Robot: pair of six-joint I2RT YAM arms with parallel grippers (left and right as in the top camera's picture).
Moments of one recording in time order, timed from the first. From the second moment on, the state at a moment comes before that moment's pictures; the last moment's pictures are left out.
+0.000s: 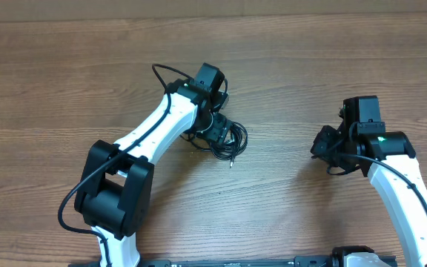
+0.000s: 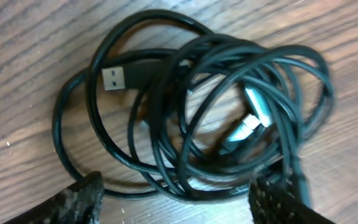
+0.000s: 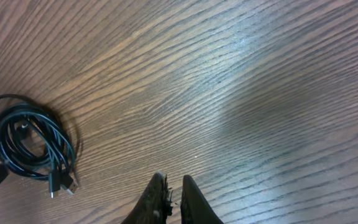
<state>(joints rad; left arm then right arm) -0.48 1.96 1.44 -0.87 0.12 -0.10 0.04 1.29 0.93 -0.88 -0.16 0.56</state>
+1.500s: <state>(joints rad) -0.48 1.96 1.29 -0.62 0.17 -0.44 0.04 1.29 0.93 -0.90 -0.19 0.56</state>
